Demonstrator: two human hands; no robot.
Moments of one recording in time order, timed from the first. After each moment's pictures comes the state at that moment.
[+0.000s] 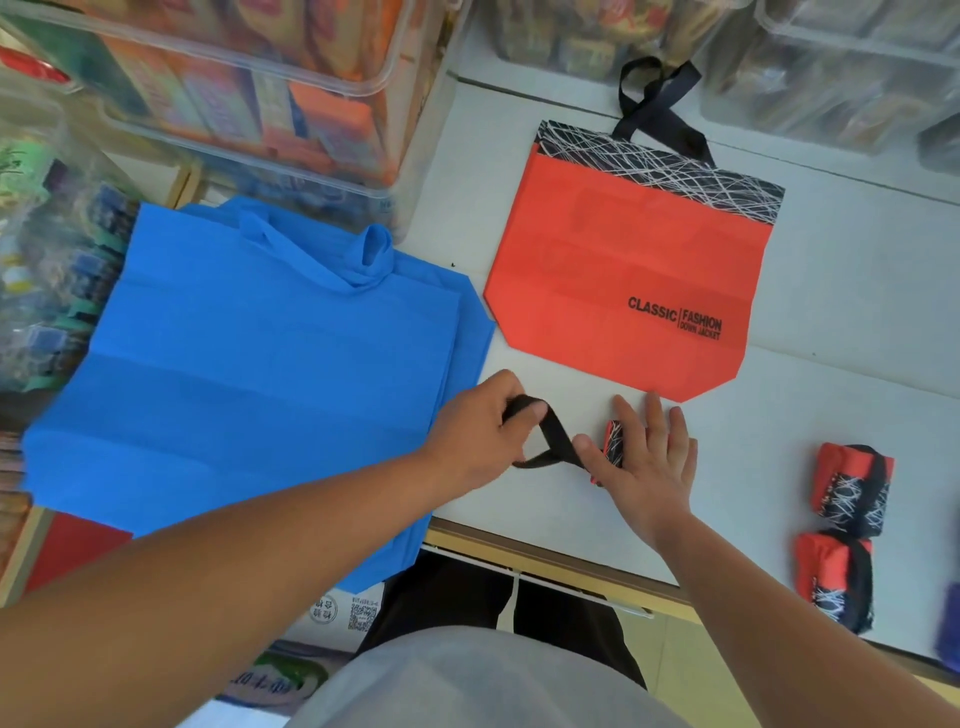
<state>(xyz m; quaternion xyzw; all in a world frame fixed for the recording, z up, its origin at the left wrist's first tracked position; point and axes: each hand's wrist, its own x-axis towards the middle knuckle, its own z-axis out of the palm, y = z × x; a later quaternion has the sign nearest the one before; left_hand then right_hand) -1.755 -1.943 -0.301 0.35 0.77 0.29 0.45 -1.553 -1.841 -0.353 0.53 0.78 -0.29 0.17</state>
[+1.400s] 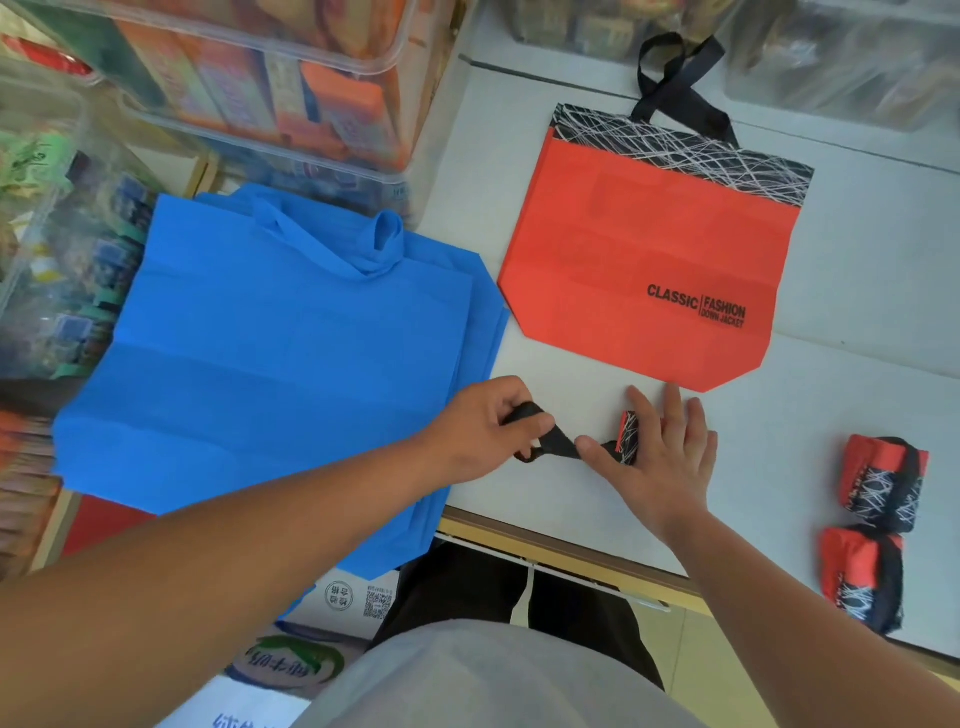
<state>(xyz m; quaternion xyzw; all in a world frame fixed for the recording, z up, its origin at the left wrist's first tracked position) -1.764 -1.958 -0.309 0.31 0.70 0.34 0.55 -1.553 -1.847 -0.355 0.52 0.79 -0.27 0.17</state>
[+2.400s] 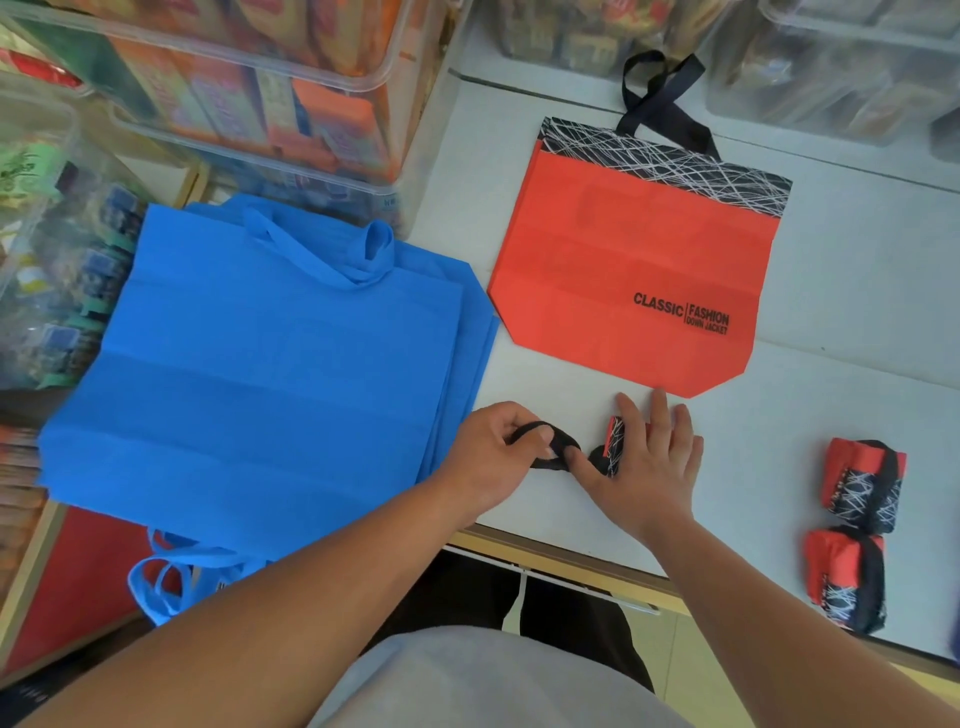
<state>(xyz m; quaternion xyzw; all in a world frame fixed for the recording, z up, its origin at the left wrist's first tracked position) -1.724 -1.955 -0.316 0.16 0.73 0.40 0.53 -1.554 -1.853 -0.359 0.52 0.81 -0.21 0.16</state>
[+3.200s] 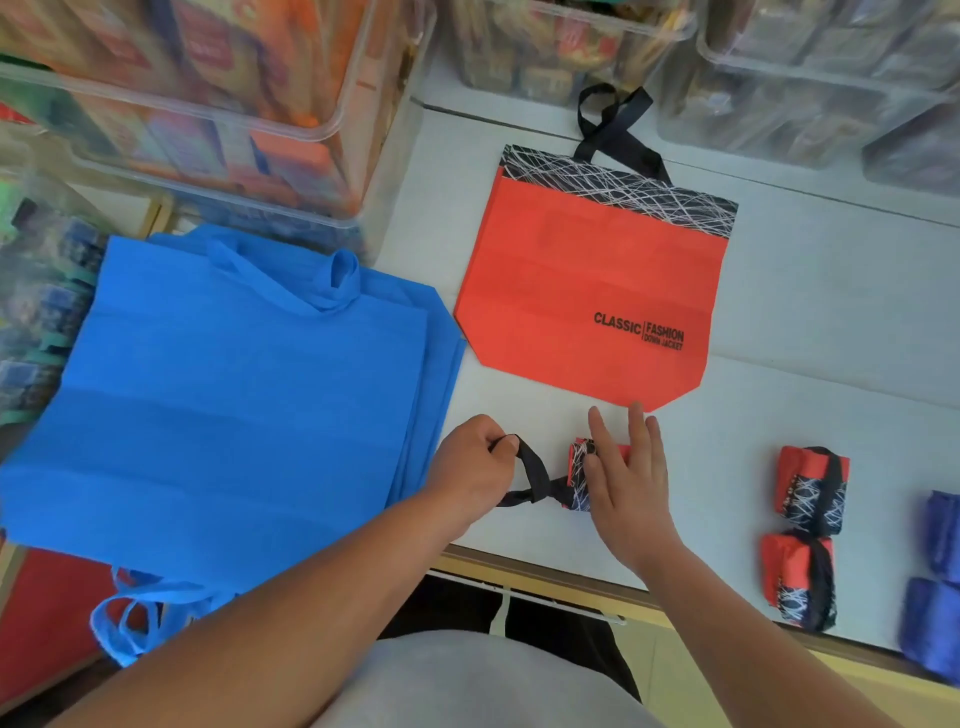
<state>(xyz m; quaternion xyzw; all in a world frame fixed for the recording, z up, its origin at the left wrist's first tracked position) -1.719 -1.934 -0.315 0.17 0.80 0.28 0.50 -1.530 -1.846 -0.348 0.47 0.83 -0.28 0.05</state>
